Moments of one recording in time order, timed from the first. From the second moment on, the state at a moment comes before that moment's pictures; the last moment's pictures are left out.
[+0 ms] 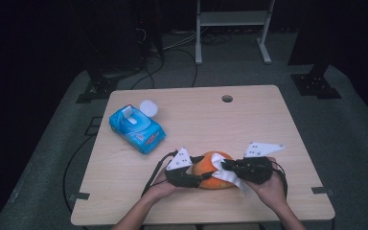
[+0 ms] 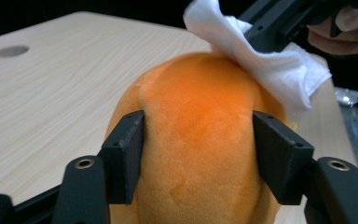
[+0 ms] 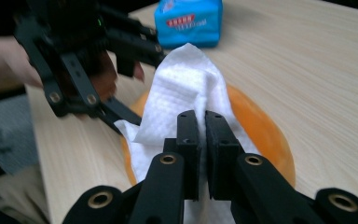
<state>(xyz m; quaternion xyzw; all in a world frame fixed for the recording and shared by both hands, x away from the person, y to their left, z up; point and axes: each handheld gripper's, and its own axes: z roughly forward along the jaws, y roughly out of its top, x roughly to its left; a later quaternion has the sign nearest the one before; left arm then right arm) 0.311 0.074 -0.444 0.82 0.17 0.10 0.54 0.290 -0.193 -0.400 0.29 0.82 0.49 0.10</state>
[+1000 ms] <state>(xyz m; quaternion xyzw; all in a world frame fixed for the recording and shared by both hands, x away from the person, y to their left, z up) 0.311 0.088 -0.454 0.82 0.19 0.06 0.54 0.291 -0.199 -0.413 0.31 0.81 0.48 0.10</state>
